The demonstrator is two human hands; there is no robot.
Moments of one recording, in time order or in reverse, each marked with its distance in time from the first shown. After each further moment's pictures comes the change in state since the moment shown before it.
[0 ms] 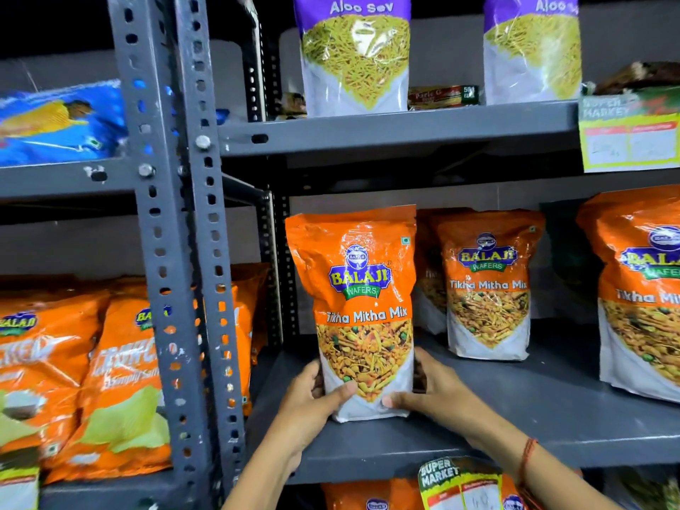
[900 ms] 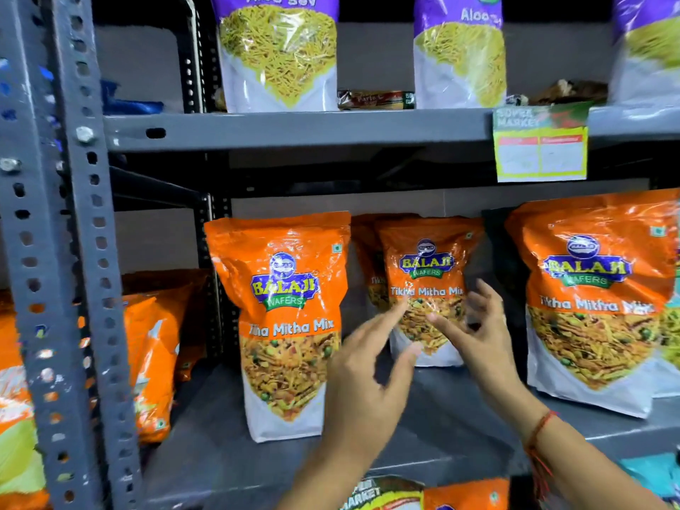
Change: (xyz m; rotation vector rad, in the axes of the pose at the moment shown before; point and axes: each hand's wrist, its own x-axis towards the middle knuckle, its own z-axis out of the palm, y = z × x) left_hand -0.001 0.070 0.153 0.290 0.185 0.918; right_hand 0.004 0.030 -0.130 0.095 0.721 -0.088
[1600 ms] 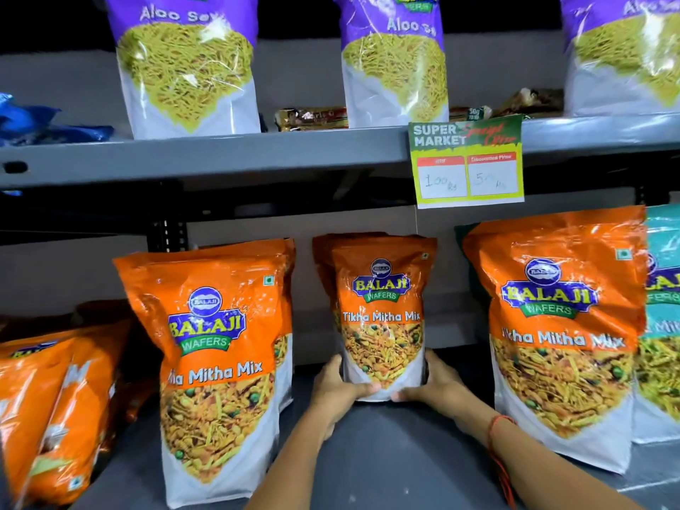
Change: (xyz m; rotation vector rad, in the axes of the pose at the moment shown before) left_hand 0.028 -0.134 0.107 -0.096 -0.302 -1.015; right_hand 0.060 0.089 -0.019 -0.174 -0.518 0.253
